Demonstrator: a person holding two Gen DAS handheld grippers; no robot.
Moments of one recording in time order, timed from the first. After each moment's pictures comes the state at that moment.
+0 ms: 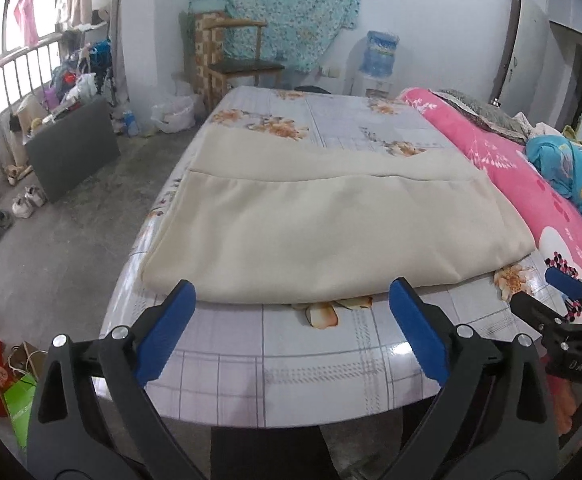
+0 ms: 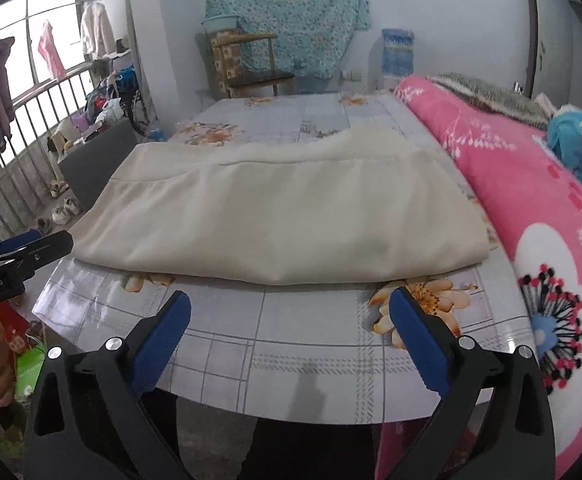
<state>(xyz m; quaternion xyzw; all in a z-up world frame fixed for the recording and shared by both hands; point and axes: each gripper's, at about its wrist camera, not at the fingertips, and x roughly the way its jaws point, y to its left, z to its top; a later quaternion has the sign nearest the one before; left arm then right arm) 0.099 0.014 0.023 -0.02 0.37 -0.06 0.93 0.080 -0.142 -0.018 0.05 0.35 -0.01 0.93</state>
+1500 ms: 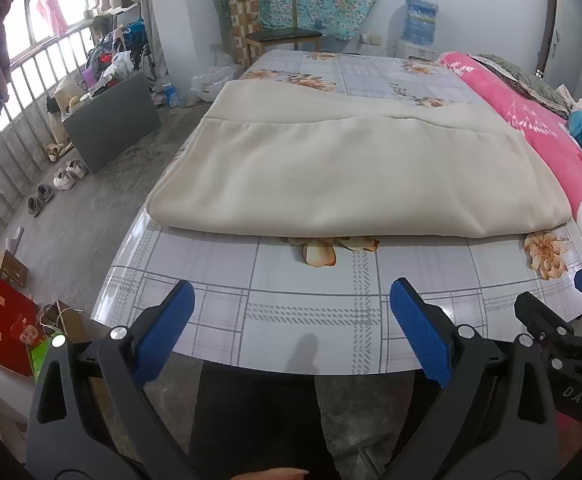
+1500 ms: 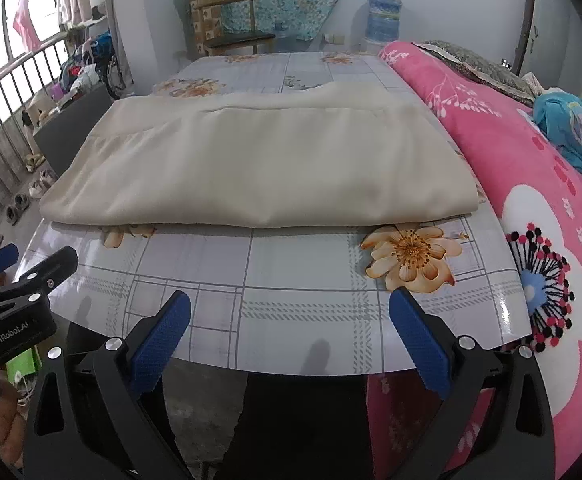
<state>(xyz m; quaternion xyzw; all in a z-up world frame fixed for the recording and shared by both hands) 0.082 -0.025 -0.004 0.01 0.43 0.03 0.90 0.076 -0.135 -0.038 0.04 0.43 -0.04 0.90</state>
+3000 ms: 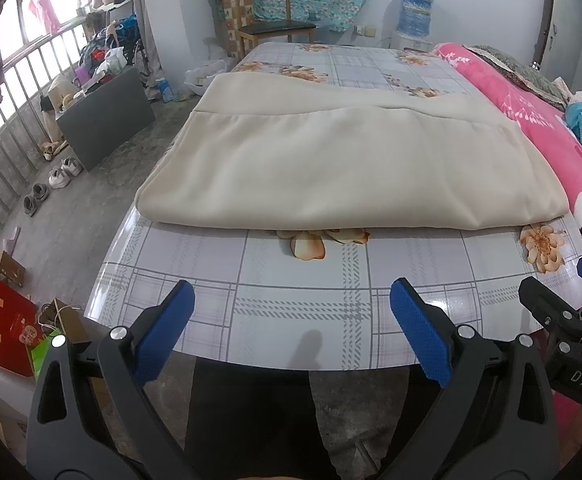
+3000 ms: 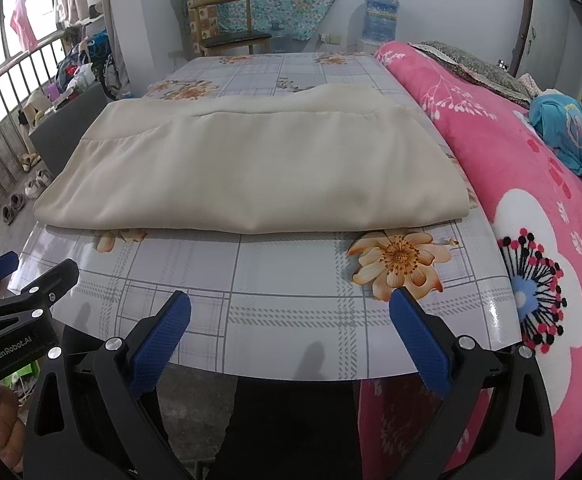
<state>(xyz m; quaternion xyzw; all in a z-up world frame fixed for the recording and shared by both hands) 0.082 -0.031 -0.004 0.01 0.44 0.02 0.90 0.079 -0.144 -0.034 0.04 0.43 -0.05 0.90</state>
